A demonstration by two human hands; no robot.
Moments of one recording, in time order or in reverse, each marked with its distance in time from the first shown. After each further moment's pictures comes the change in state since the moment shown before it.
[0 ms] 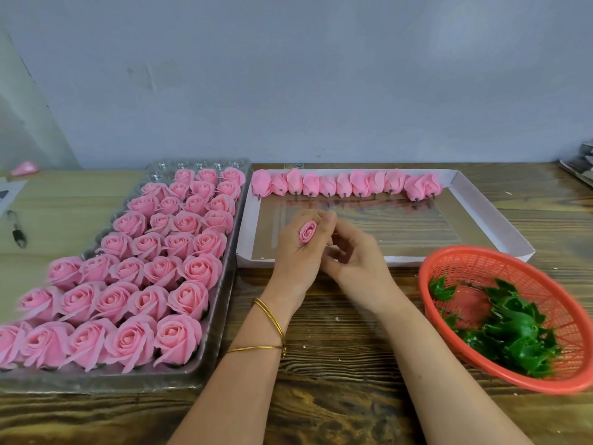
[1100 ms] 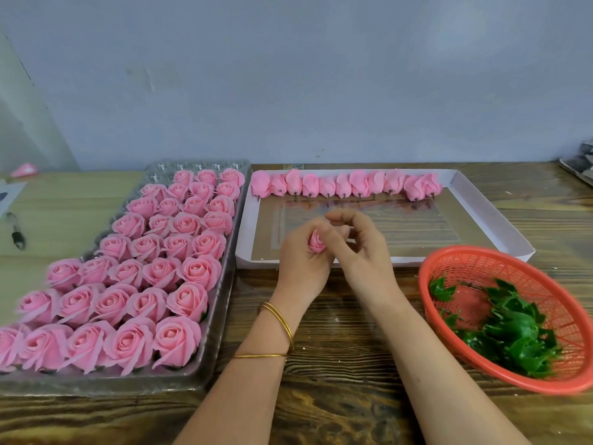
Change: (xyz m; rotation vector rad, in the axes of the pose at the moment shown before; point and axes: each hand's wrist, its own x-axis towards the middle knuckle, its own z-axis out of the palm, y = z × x) left_hand 0.001 -0.006 0.004 0.300 -0.020 0.186; right_hand -0.001 -0.012 0.004 -0.024 0.236 0.107
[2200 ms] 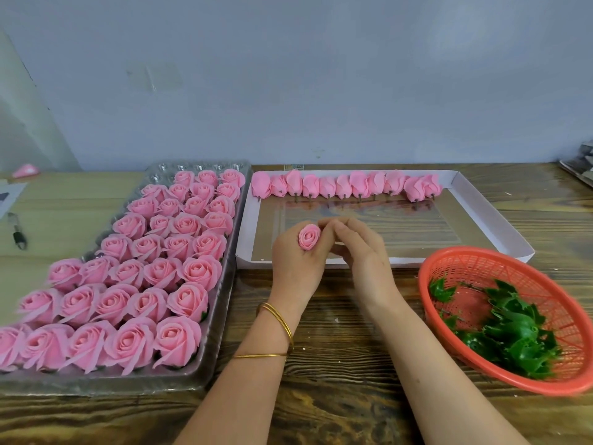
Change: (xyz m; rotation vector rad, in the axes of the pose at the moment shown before) left_hand -0.001 0.006 -0.002 0.134 0.151 -0.036; right_hand 0.003 0.007 0.000 0.248 -0.067 0.022
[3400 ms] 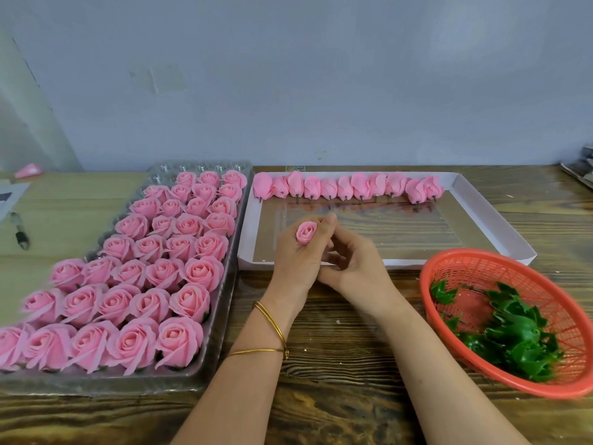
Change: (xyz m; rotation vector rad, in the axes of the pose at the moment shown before) left_hand 0.003 0.001 -0.003 -0.455 -0.122 -0.203; right_hand -0.002 0.001 -0.002 -0.258 -0.222 -0.125
